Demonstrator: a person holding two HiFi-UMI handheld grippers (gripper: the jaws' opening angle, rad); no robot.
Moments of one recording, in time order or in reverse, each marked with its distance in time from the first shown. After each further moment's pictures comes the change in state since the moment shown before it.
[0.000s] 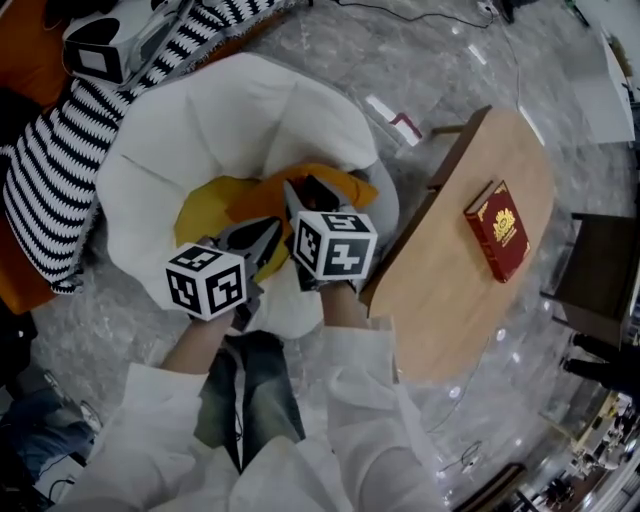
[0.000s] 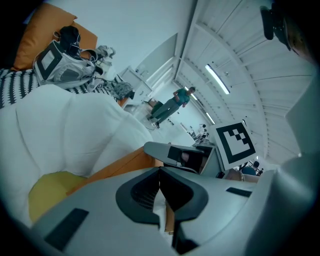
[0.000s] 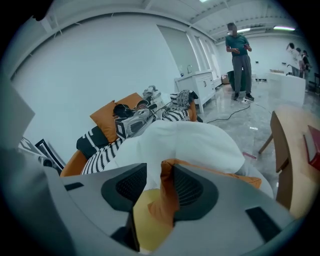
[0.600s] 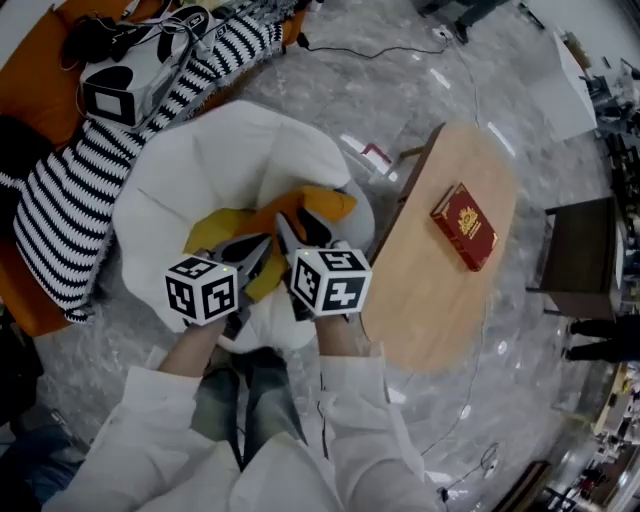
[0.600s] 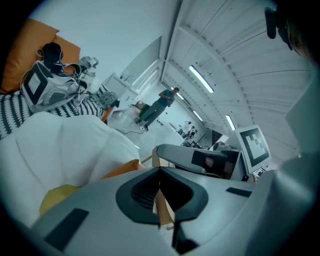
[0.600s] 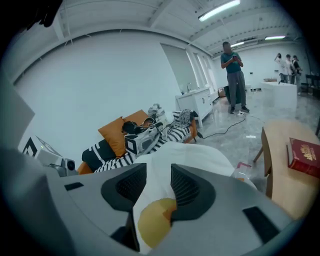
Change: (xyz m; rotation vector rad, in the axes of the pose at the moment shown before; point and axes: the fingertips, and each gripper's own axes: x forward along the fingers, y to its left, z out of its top) left arm -0.087 -0.068 0.027 0.109 -0.006 -0.090; right arm -0.120 0.085 0.035 0.007 -0.146 -0.010
